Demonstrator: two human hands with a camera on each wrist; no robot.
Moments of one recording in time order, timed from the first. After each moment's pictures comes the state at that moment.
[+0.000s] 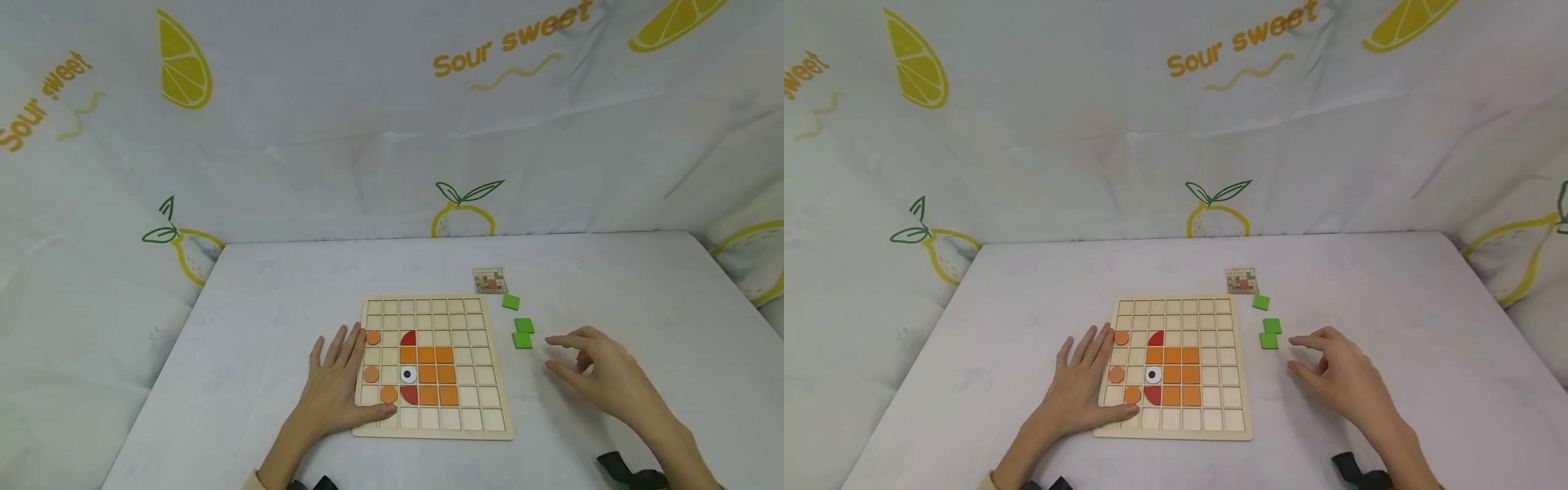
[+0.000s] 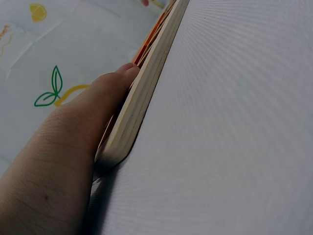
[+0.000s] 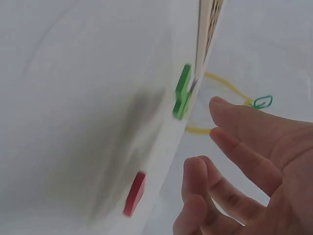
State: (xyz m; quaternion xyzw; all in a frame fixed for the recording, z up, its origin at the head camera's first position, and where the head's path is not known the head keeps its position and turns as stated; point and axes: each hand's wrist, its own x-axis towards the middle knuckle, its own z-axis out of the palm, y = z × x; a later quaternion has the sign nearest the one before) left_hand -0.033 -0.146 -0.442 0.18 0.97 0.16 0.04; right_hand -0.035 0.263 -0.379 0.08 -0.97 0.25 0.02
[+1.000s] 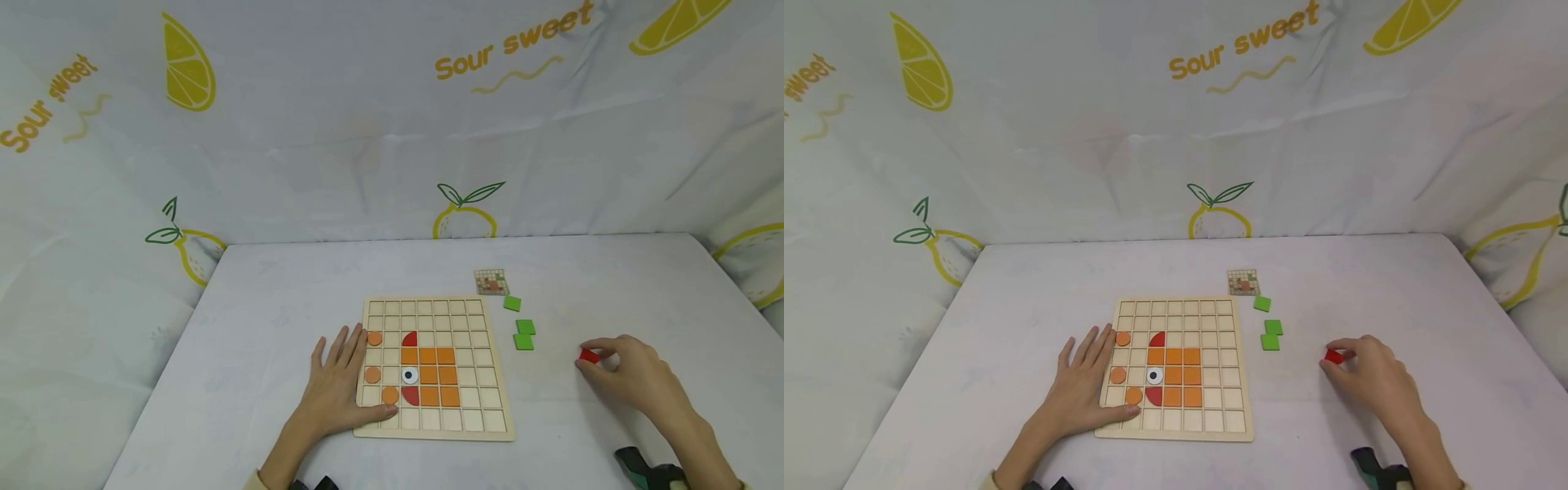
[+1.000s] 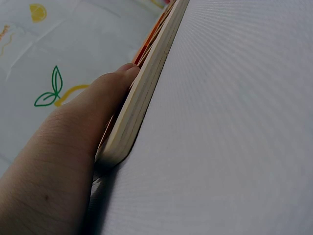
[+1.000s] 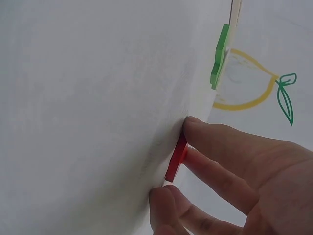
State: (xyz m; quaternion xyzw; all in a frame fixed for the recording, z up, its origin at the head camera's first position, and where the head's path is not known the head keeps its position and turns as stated) left_hand -0.033 -0.145 -0.441 0.17 0.97 0.15 0.04; right_hand -0.052 0.308 -0.389 -0.02 -0.97 0.21 -0.09
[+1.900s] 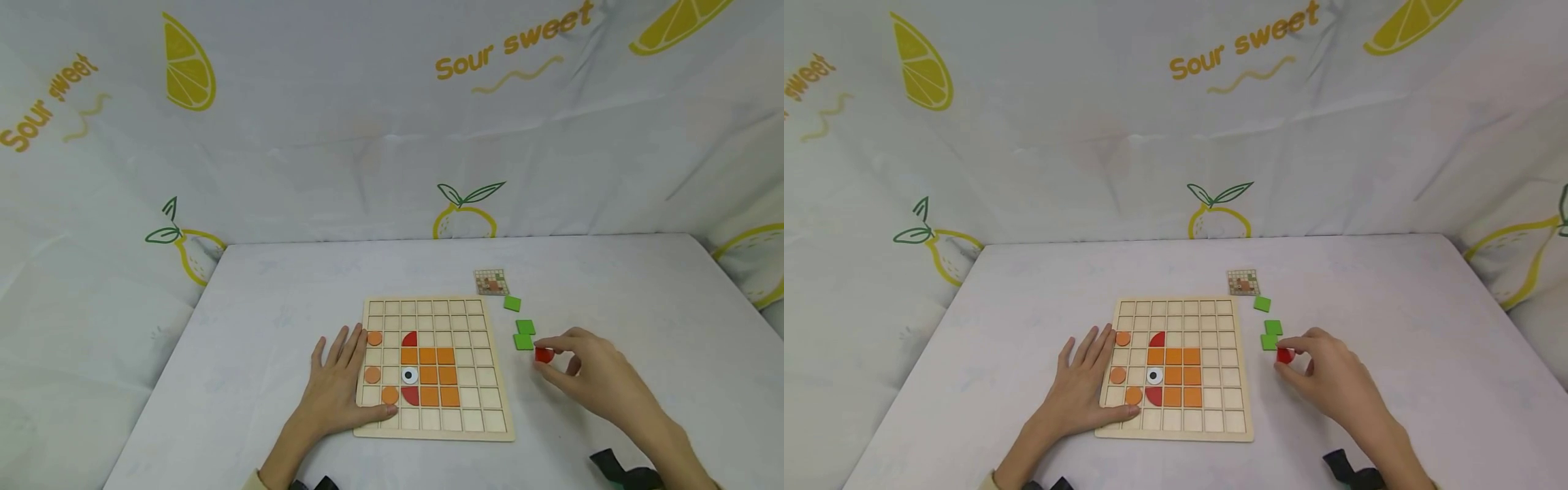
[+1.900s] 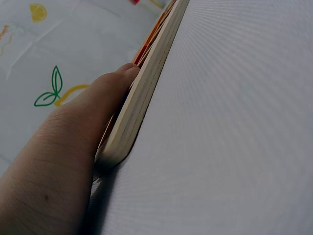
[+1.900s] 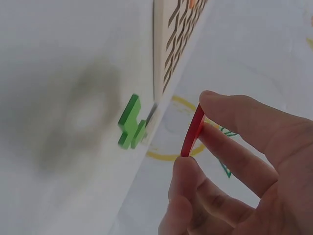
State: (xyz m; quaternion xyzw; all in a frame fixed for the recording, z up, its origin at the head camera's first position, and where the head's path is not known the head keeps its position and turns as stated) left_hand -0.033 -0.145 -0.441 0.17 0.97 0.15 0.04; right_hand -0.033 0.243 -0.361 0.08 -0.97 0.24 -0.01
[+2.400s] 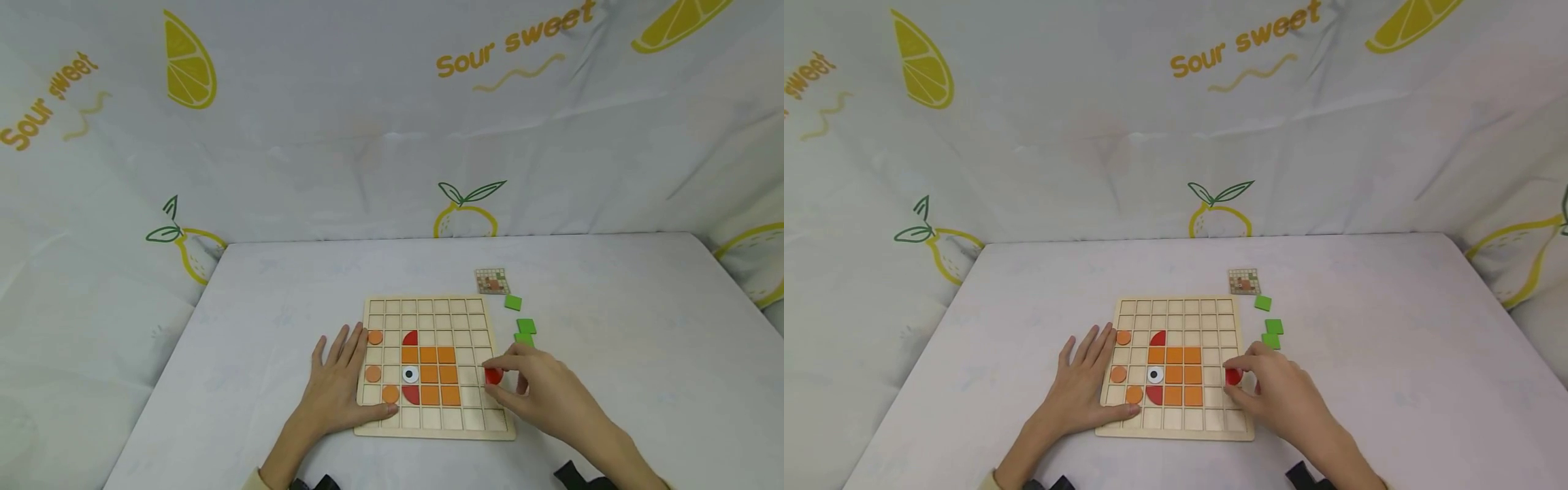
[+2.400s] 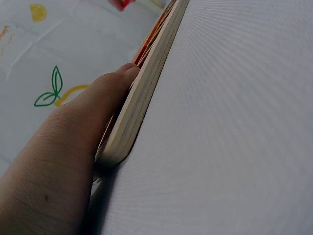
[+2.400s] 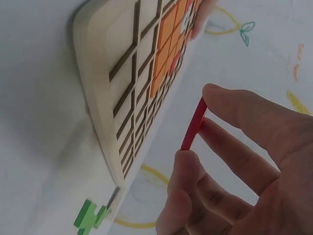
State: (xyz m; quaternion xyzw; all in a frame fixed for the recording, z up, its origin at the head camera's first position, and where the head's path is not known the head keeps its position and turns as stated) left_hand -0.034 -0.146 -0.443 0.17 0.97 0.14 0.03; right_hand -0.018 0.183 -0.358 0.15 -0.95 0.26 -0.03
